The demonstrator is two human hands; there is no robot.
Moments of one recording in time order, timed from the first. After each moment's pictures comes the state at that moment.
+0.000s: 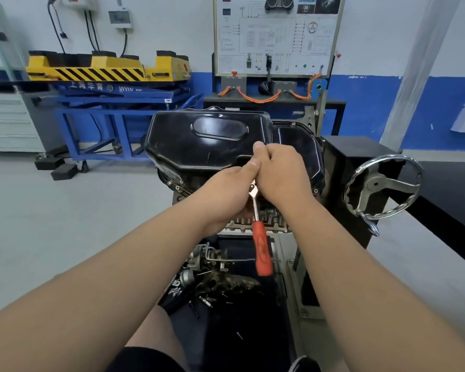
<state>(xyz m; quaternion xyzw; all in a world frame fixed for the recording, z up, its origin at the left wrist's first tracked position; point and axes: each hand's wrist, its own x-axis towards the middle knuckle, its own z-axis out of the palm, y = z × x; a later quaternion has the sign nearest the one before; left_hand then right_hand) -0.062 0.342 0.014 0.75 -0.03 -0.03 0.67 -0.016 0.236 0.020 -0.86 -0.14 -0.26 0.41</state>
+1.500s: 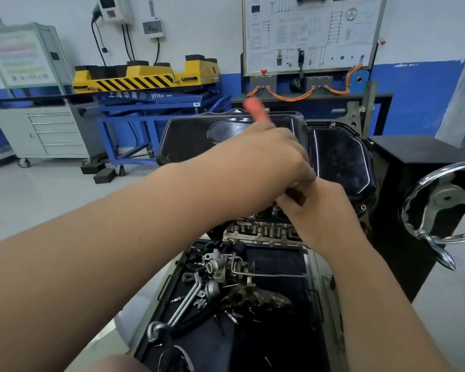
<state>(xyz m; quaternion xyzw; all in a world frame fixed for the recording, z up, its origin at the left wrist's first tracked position) -0.043 0.344 0.087 0.90 -0.30 0.19 -0.24 0.010 0.222 -0.020 -0.85 -0.25 -0.27 0.37</state>
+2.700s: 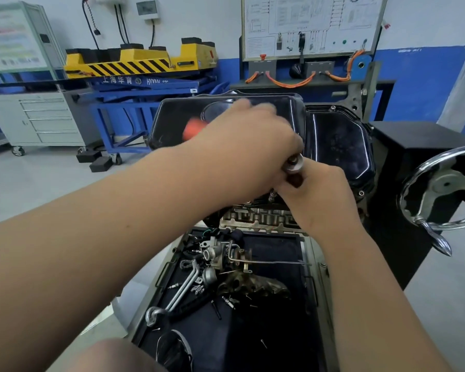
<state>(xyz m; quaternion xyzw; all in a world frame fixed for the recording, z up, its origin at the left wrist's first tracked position) -0.039 0.348 0.072 0.92 -0.24 0.25 -0.18 0.013 0.222 -0.026 -0.86 -0.21 -0.28 0.37</state>
